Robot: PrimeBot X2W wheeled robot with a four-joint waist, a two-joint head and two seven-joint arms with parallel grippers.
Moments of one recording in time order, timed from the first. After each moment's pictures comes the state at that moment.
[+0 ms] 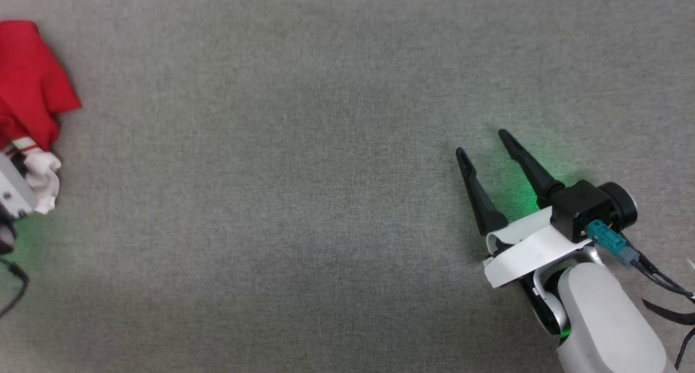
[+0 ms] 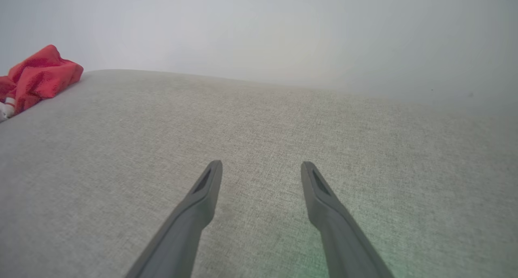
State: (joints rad) left arm -0.87 0.62 -0.22 1.03 -0.80 -0.13 0.33; right arm -0.46 -0.14 0.31 0.30 0.18 0.13 -0.26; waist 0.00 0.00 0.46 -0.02
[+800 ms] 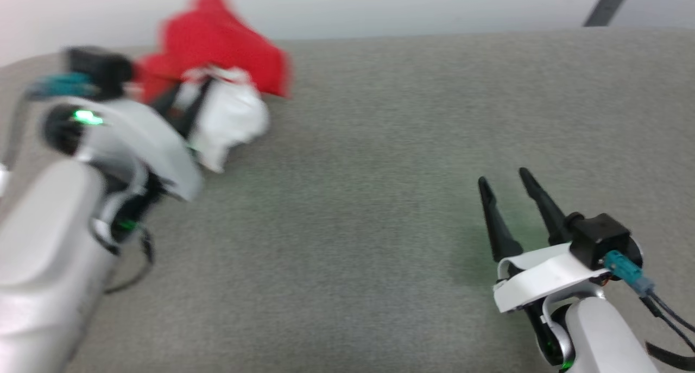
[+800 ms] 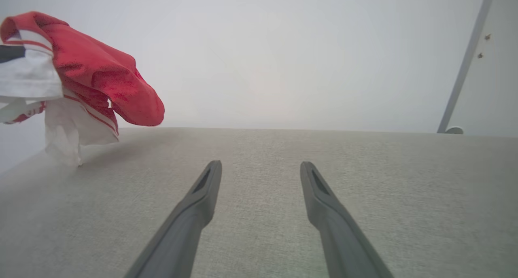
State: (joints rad) left arm -0.83 0.60 -0.54 0.42 -0.85 -0.13 0.10; right arm -0.34 -0.07 0.19 0.32 0.22 0.13 -0.26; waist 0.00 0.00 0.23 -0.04
